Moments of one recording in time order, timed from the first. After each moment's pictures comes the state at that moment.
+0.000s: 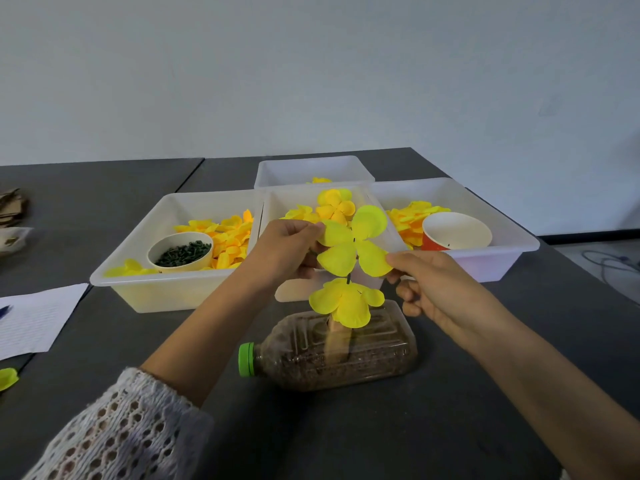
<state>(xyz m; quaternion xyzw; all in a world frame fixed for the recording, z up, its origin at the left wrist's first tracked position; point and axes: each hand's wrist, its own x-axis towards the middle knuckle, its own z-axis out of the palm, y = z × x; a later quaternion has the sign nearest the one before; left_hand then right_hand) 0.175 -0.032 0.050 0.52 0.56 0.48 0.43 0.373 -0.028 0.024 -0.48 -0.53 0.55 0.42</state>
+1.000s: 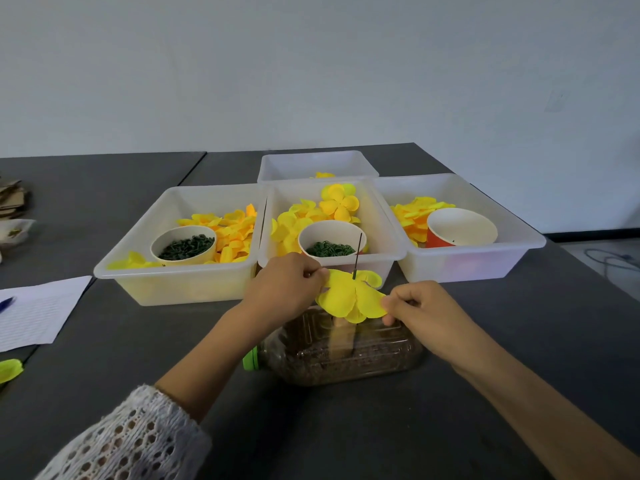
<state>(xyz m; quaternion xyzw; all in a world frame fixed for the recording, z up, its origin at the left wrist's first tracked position) 0.161 -0.034 0.001 0.69 0.65 0.27 0.18 0.372 -0.045 -0.006 -0.56 -0.70 0.36 0.28</state>
